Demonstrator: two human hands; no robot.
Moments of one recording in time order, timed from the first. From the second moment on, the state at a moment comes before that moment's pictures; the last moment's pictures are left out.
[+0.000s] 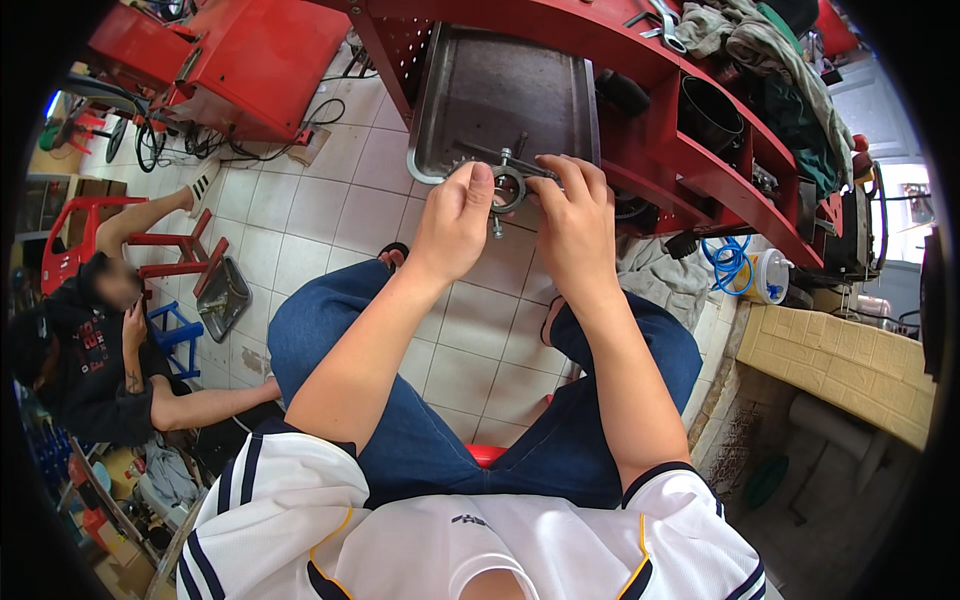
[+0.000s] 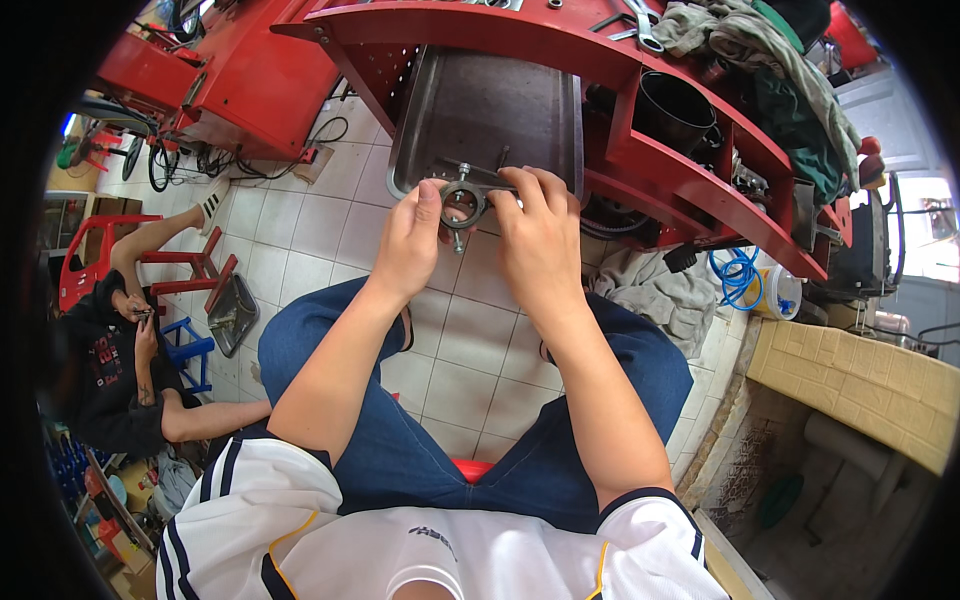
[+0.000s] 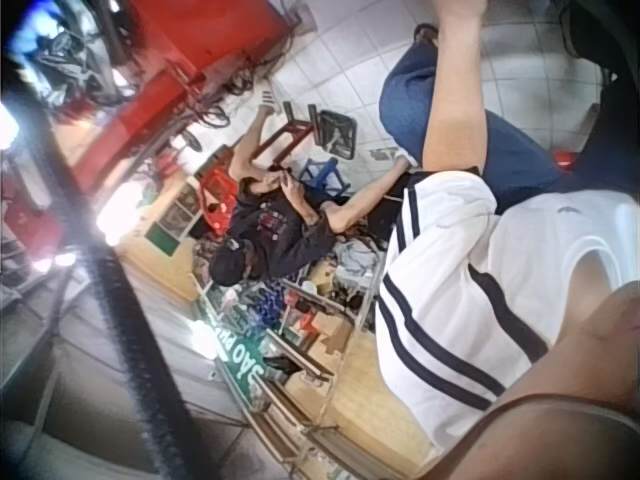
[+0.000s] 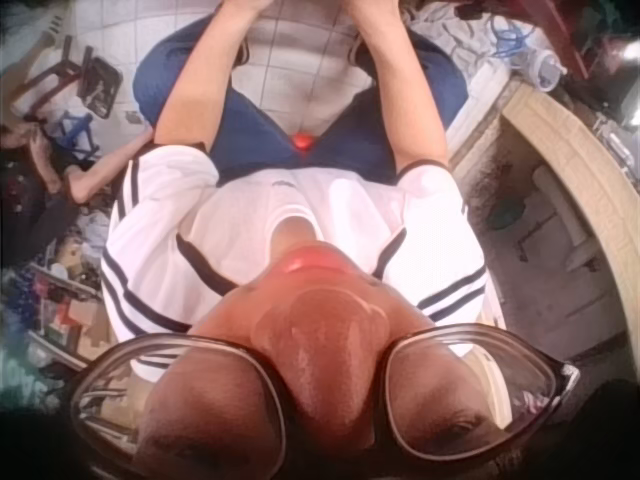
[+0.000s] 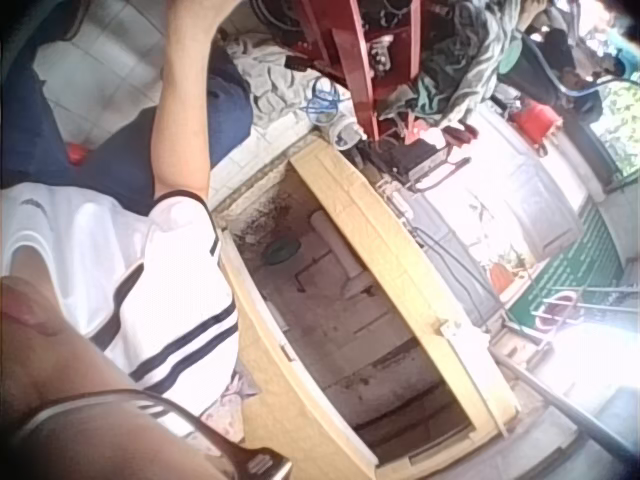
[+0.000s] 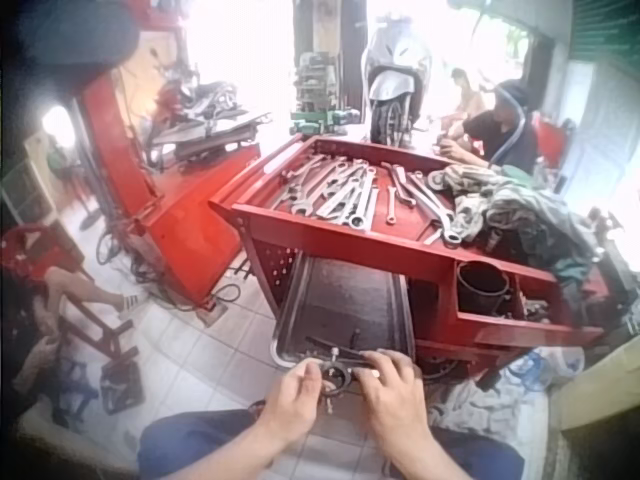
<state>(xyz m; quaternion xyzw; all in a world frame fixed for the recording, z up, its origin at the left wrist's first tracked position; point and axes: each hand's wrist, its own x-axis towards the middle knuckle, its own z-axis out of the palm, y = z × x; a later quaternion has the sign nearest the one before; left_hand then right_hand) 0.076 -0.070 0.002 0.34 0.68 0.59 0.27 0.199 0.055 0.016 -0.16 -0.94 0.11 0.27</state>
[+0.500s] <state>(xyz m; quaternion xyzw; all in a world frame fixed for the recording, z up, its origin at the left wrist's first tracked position) 0.080 -0.068 0.009 0.34 0.67 0.60 0.27 0.201 0.058 0.022 -0.18 -0.94 0.11 0.28</state>
